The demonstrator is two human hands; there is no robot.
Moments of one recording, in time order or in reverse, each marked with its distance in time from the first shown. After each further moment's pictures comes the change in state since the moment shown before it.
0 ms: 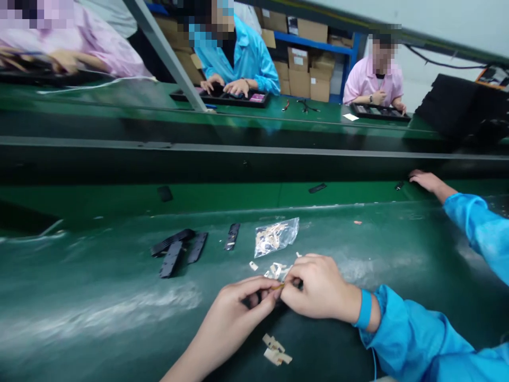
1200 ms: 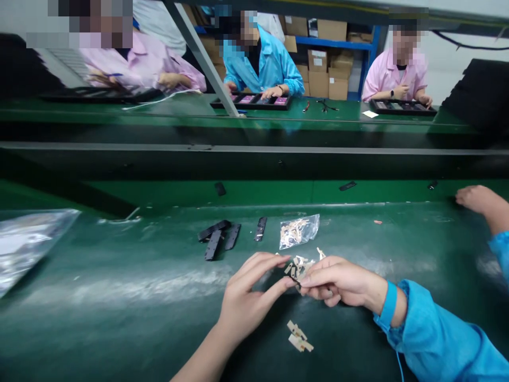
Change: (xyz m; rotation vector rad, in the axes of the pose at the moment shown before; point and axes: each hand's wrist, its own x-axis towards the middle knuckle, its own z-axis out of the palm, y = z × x) left_hand -0.002 -0.009 -0.017 0.186 0.326 0.480; right_hand 0.007 0.006 -0.012 1.336 -0.556 0.708
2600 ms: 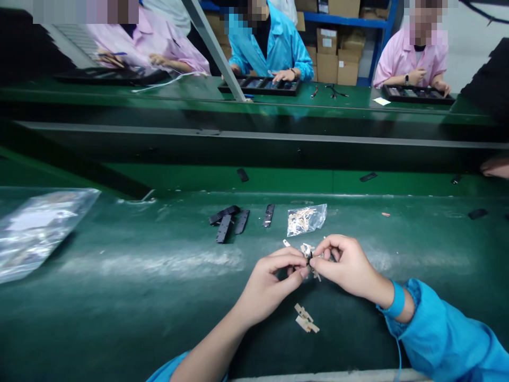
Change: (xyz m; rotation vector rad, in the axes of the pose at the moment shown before) left_hand 0.001 0.016 0.014 -0.373 -0.234 -0.497; right_hand 0.000 0.011 0.004 -0.600 0.476 -0.589
